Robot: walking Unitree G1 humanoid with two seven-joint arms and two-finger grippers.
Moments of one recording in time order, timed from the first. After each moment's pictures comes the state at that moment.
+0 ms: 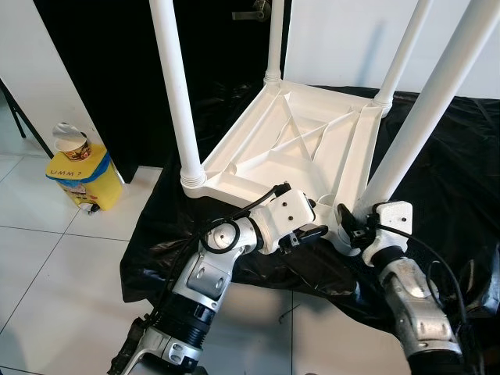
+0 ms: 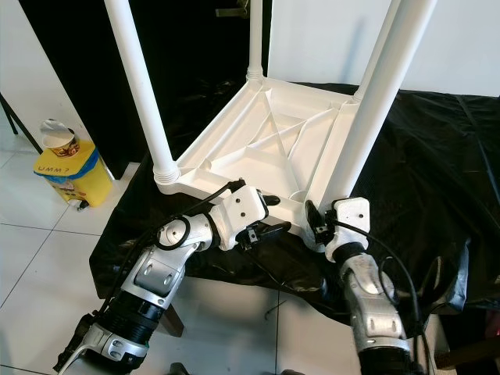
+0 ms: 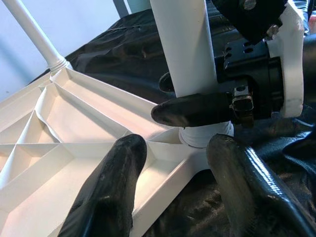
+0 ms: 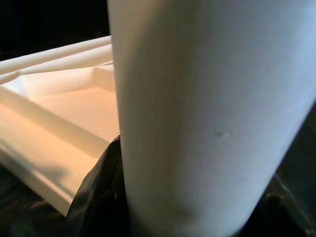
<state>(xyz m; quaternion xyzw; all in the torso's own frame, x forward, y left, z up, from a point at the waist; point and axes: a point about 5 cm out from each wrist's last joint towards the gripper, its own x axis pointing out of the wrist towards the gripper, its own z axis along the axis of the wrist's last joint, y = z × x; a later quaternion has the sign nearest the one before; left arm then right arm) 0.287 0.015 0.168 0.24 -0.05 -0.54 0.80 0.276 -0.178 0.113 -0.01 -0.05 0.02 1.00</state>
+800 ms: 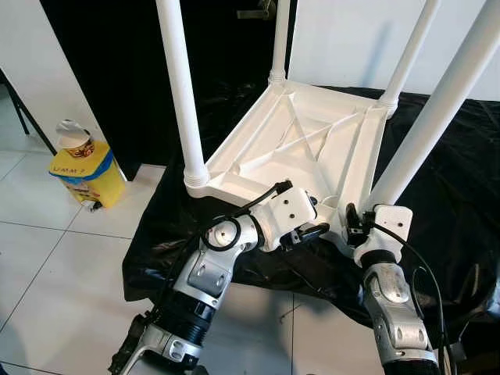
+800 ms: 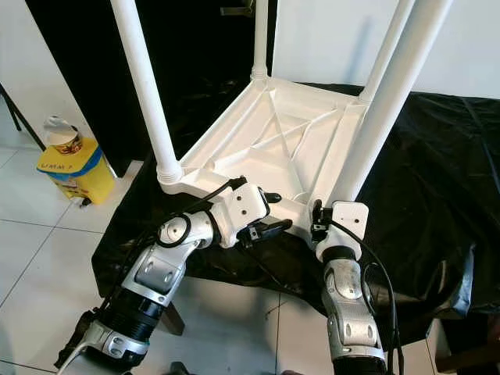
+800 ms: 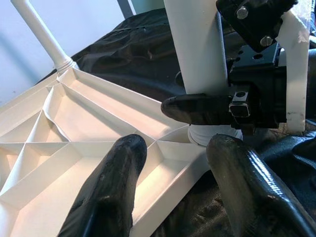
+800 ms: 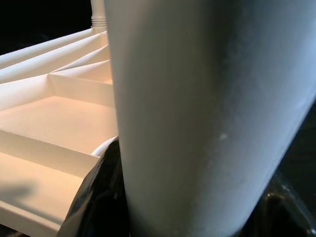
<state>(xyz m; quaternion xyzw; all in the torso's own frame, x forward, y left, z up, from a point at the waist) 0.288 0.014 0.171 0.24 -0.06 -0.54 0.80 0.269 -0.168 0.113 0.01 -0.04 -0.09 1.00</state>
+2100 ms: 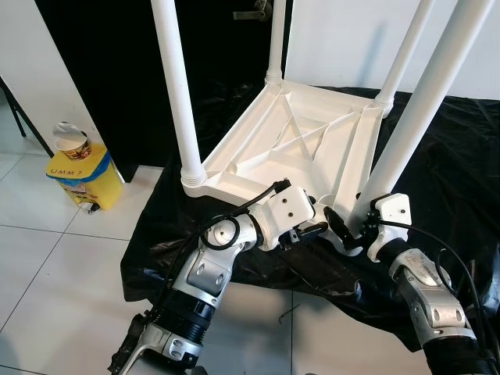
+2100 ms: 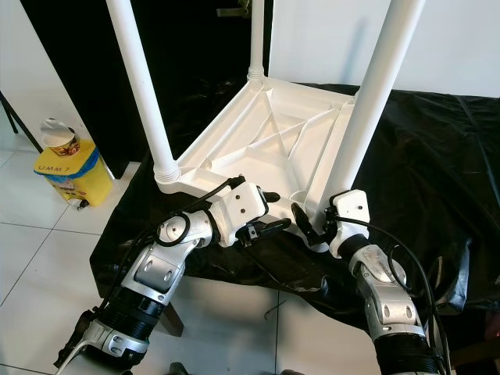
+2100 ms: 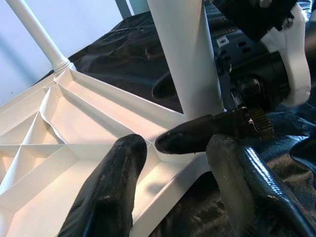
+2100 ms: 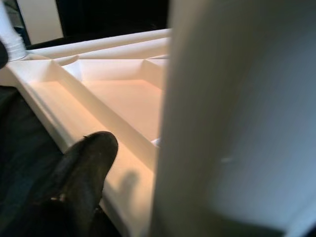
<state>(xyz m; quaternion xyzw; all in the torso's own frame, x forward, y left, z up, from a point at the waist) 0.290 0.016 0.171 0.24 -0.06 -0.54 0.81 0.286 -0.189 0.117 -0.06 -0.02 0.20 0.98</state>
